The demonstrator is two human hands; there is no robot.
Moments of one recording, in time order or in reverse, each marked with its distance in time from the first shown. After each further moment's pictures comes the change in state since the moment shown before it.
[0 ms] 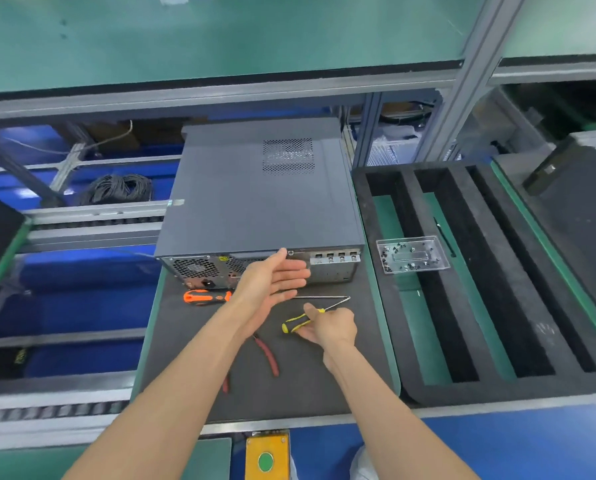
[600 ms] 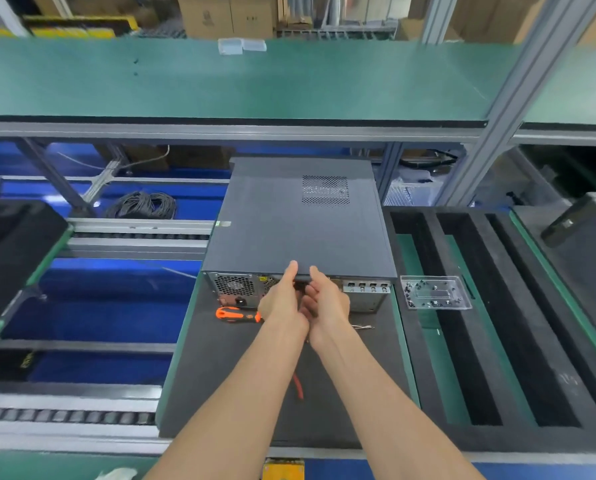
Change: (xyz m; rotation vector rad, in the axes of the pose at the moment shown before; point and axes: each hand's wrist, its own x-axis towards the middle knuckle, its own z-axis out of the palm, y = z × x) left_hand -0.008 0.019 0.002 -0.815 0.560 -0.078; right_hand -0.068 -0.072 0.072 0.452 -0.160 -0.016
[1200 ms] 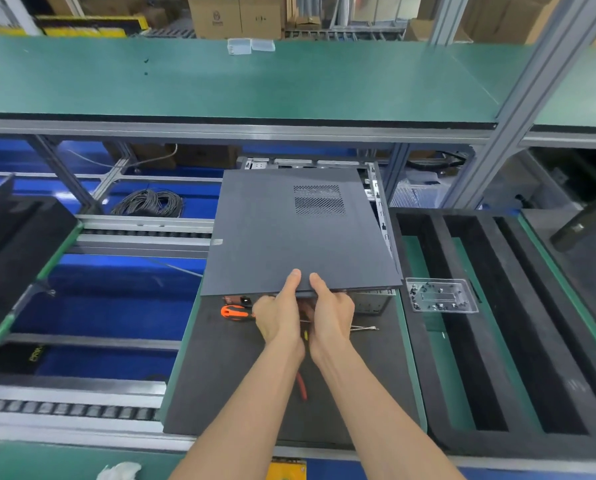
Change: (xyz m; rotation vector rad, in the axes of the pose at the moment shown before) left_hand -0.008 -0.008 -0.025 0.148 0.031 0.267; right_hand -0.001 0.020 -0.005 0.035 -0.079 -0.156
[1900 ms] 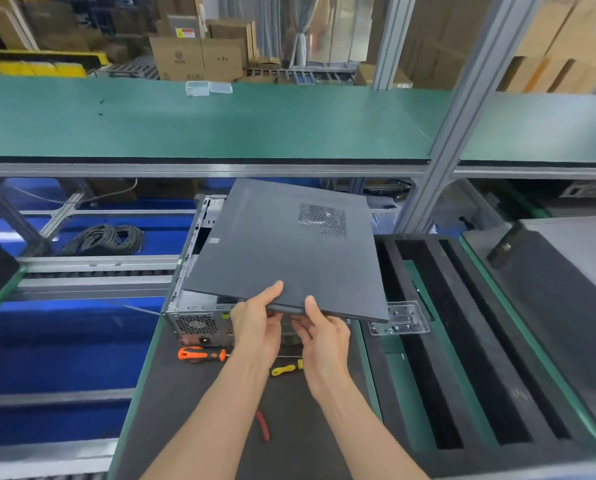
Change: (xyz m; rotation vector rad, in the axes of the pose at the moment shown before) left_hand -0.009 0.028 0.041 -0.266 -0.367 -0.043; right_hand -0.013 -0.053 -0.036 0.112 -0.153 -0.196
